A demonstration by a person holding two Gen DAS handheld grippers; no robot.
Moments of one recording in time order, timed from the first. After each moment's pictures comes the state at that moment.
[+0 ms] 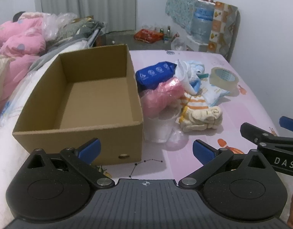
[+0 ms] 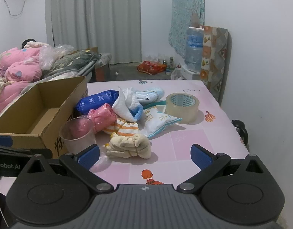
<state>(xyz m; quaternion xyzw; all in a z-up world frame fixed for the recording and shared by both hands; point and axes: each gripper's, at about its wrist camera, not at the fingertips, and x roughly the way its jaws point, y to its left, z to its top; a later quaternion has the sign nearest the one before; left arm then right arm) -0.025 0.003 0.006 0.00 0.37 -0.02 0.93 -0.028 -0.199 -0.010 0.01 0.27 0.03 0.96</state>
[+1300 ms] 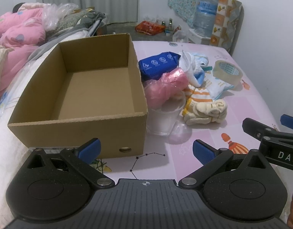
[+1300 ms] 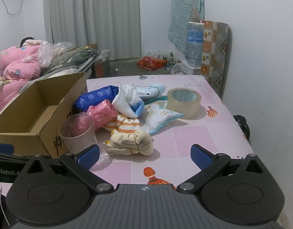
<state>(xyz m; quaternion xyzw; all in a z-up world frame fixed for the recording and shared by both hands) -0.018 0.011 -0.006 -0.01 0.40 -0.02 0.92 -0.021 -0.199 -0.015 0.02 0.28 0.03 0.96</state>
